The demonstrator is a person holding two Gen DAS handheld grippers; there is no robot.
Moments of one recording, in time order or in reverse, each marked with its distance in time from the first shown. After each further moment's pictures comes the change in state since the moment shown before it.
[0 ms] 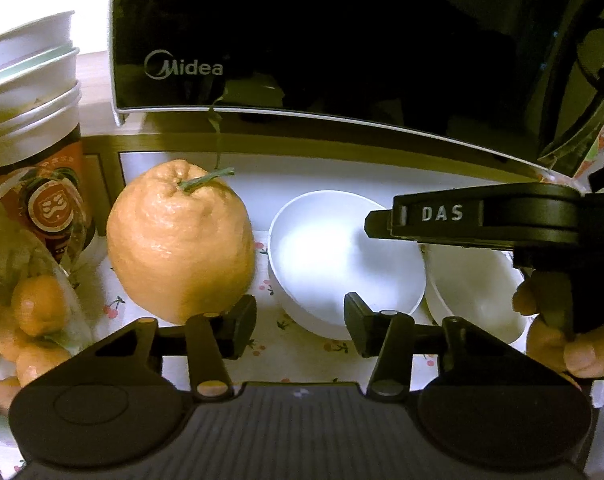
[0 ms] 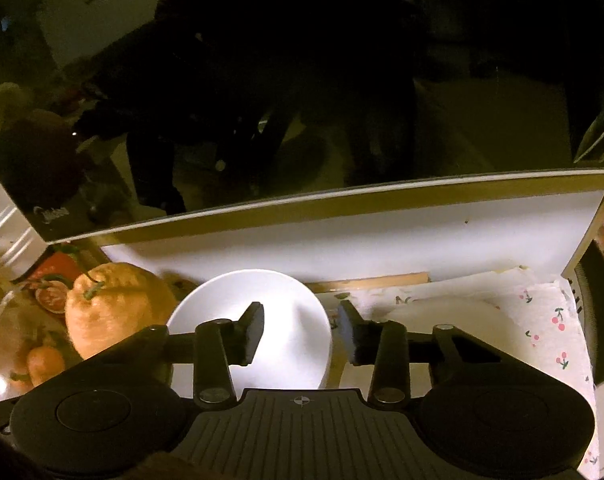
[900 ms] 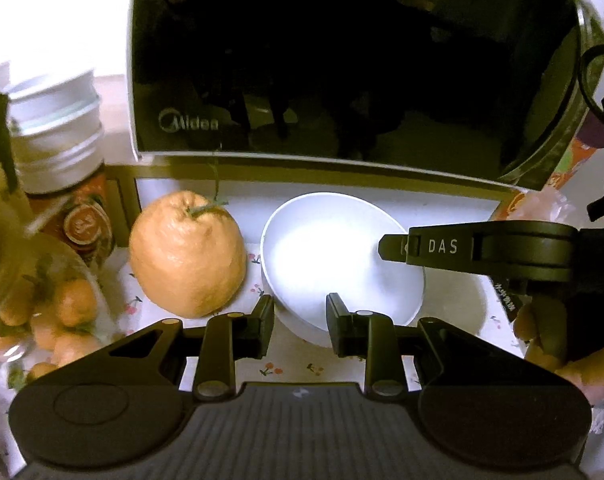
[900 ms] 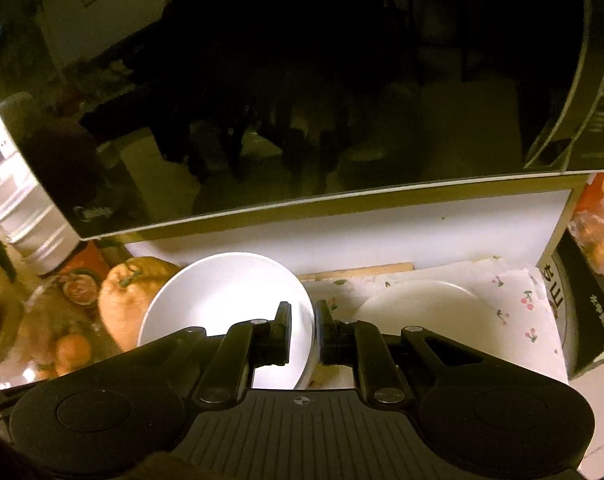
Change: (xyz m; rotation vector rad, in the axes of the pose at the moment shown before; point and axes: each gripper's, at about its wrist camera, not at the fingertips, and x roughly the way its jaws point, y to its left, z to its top) left arm -0.053 -0.014 0.007 -0.001 -0.026 0.007; right arm -0.053 0.010 -0.006 0.013 -0.017 -0.008
